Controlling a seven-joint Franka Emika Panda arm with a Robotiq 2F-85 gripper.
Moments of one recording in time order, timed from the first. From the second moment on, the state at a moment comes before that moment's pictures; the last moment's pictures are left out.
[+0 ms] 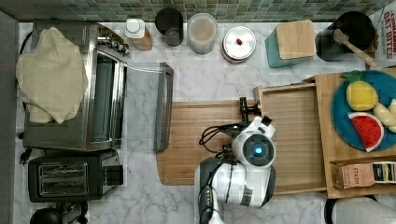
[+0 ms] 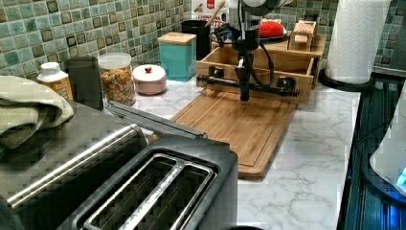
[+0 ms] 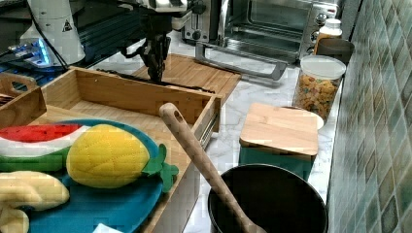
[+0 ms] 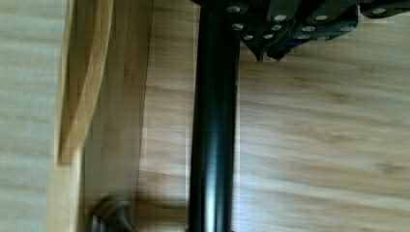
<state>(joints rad) -0.08 0.03 -0.14 -2.56 -0.05 0.98 -1.10</state>
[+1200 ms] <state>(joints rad) -0.23 0.22 -0.31 -2.29 0.00 0.92 -1.37</state>
